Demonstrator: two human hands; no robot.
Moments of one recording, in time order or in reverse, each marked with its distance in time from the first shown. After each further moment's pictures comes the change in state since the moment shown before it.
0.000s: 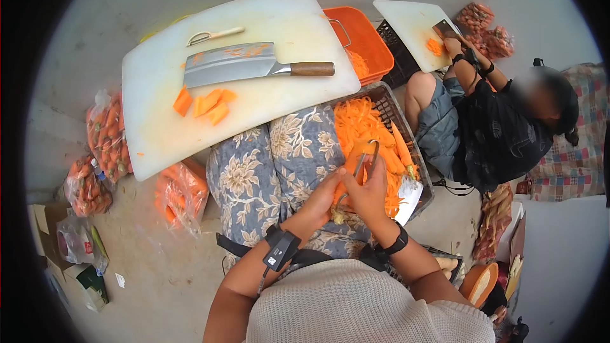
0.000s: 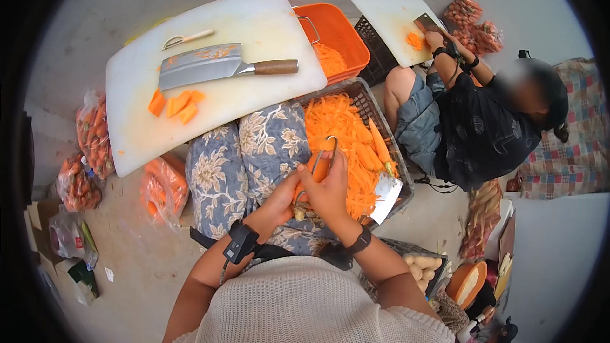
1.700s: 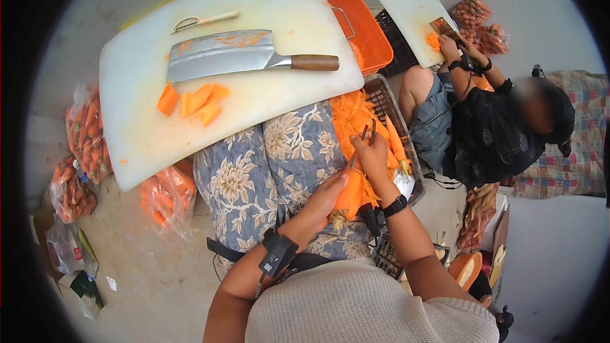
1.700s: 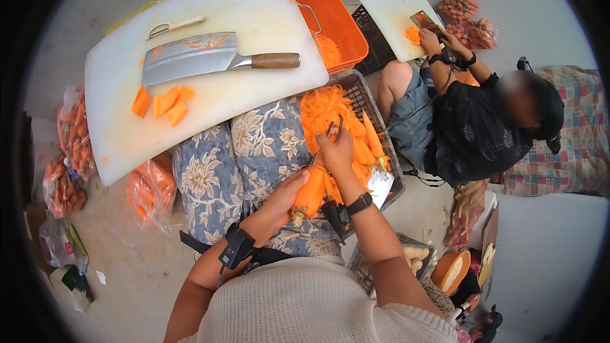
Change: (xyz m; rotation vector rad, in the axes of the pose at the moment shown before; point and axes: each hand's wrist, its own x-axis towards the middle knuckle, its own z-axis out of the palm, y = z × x) left_hand 0.003 0.005 -0.003 0.009 -0.039 -0.072; right_hand 0.071 0.072 0.015 -0.023 0.029 0.322
